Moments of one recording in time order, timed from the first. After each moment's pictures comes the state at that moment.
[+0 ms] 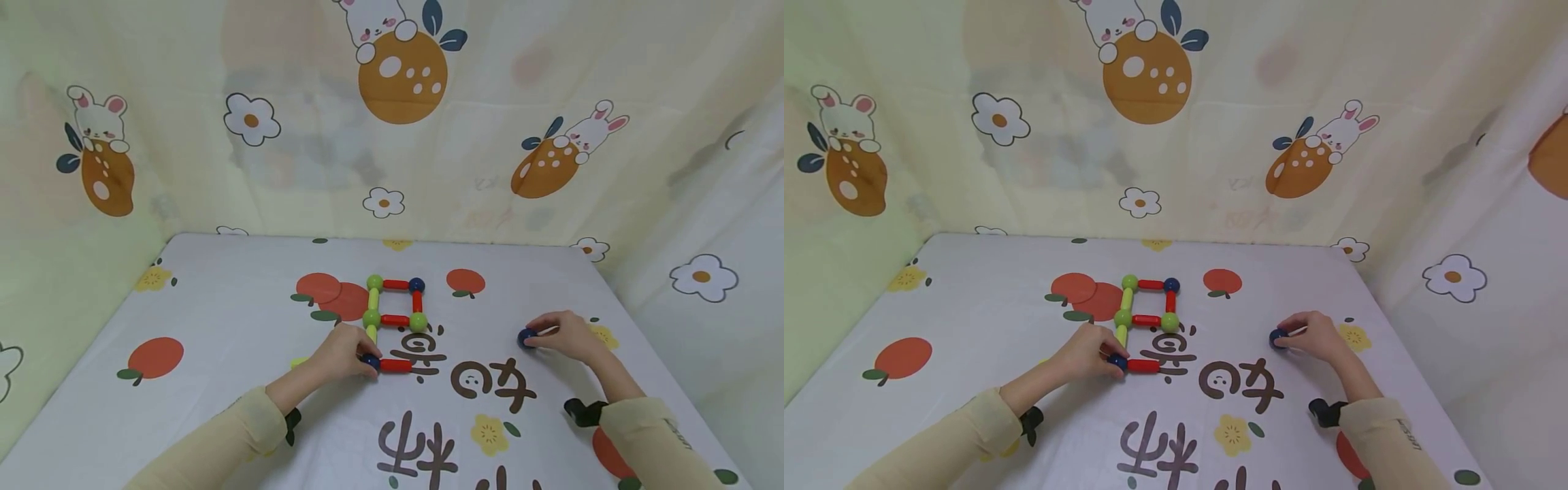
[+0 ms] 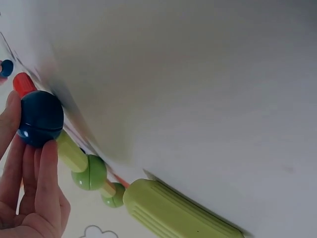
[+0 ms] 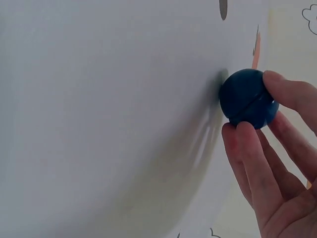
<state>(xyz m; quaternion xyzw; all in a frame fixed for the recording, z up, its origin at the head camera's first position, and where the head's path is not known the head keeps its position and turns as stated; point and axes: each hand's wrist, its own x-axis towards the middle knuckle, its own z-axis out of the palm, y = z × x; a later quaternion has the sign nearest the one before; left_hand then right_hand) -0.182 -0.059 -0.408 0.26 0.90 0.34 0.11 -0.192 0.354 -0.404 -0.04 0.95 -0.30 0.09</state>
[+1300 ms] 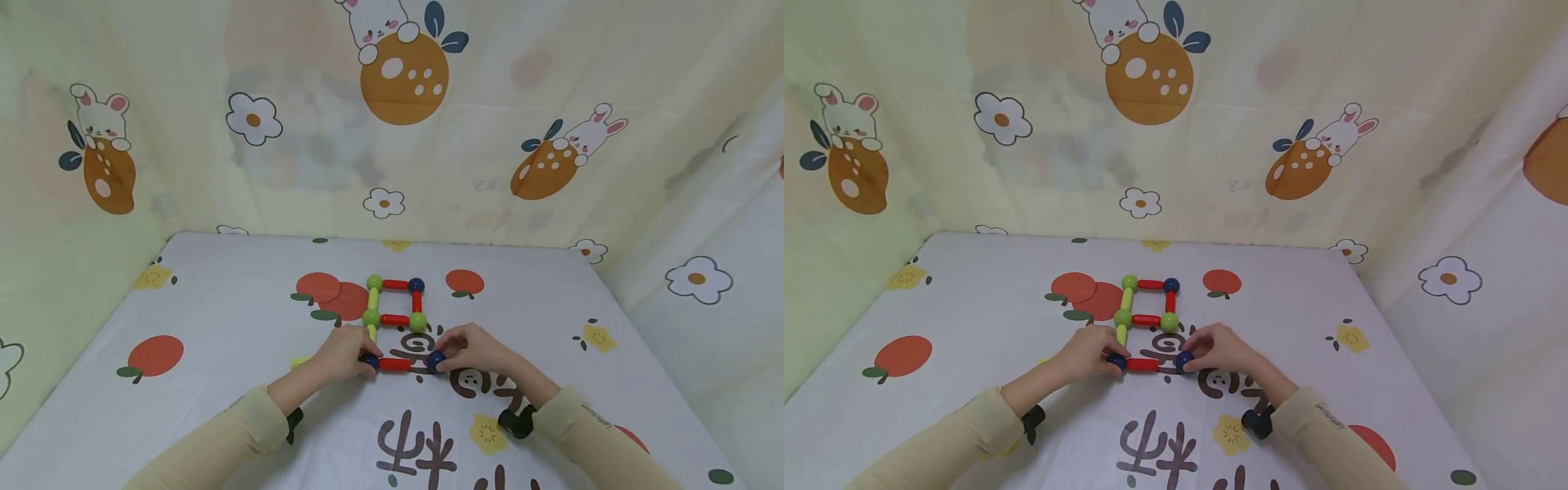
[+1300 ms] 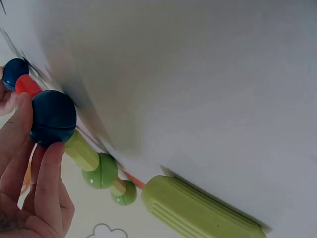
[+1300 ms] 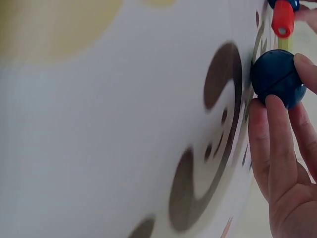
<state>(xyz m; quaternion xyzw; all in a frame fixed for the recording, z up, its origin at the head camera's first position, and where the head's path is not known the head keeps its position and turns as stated) -0.180 -0.056 -0.405 0.30 0.92 0.25 0.08 -0.191 0.220 -0.415 -0.19 0.87 -0.41 0.20</state>
